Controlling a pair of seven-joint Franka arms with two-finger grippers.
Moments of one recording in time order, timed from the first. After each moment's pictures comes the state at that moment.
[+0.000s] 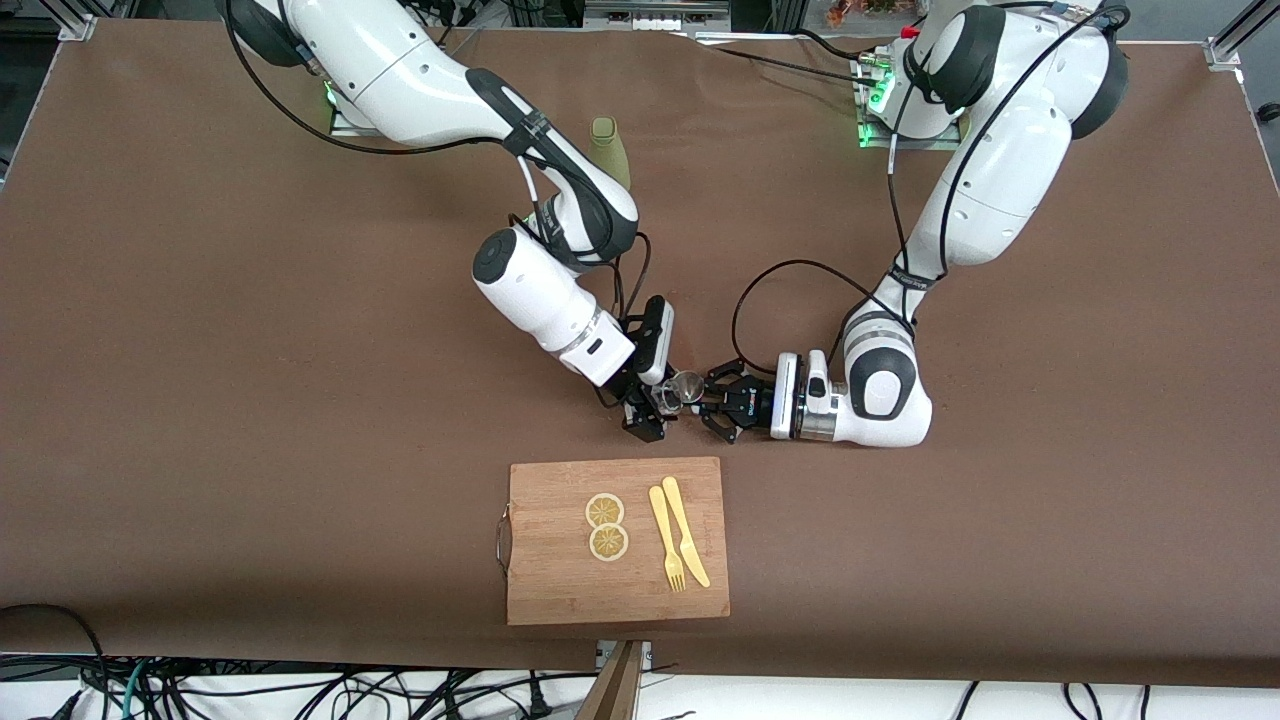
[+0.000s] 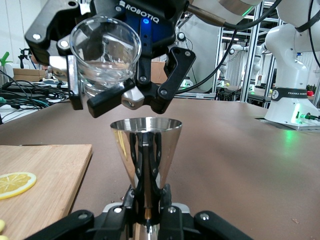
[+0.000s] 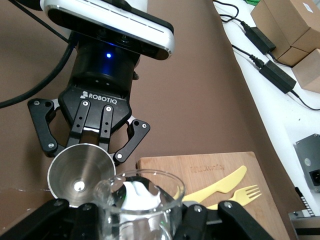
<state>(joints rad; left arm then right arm) -0.16 1.04 -0.18 -1.43 -1.49 1.89 2.39 0.53 0.84 0.24 -1.44 0.43 2.97 -1.34</state>
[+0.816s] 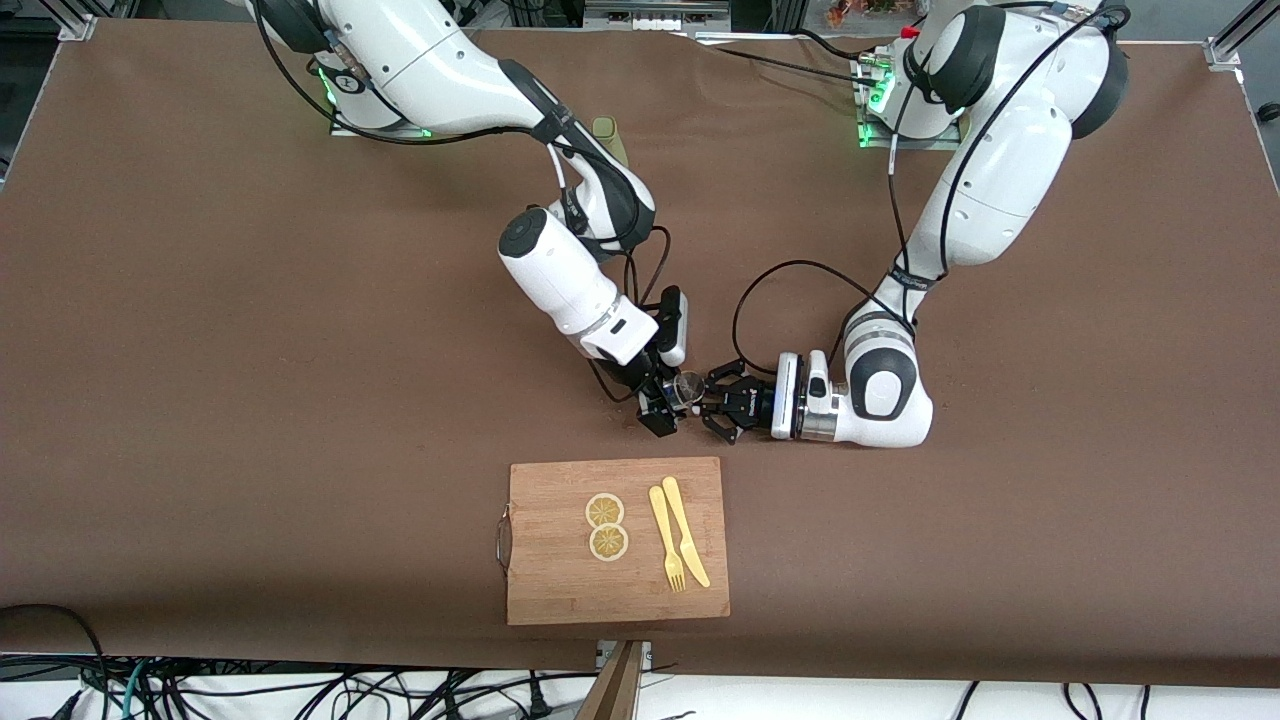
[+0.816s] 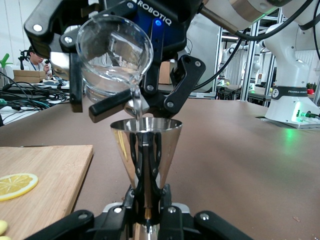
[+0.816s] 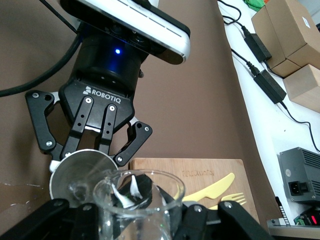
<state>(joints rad) -0.16 1.04 -0.18 -1.43 -1.49 1.89 2.40 0.67 0.84 0.10 -1.44 0.42 3.02 -1.34</state>
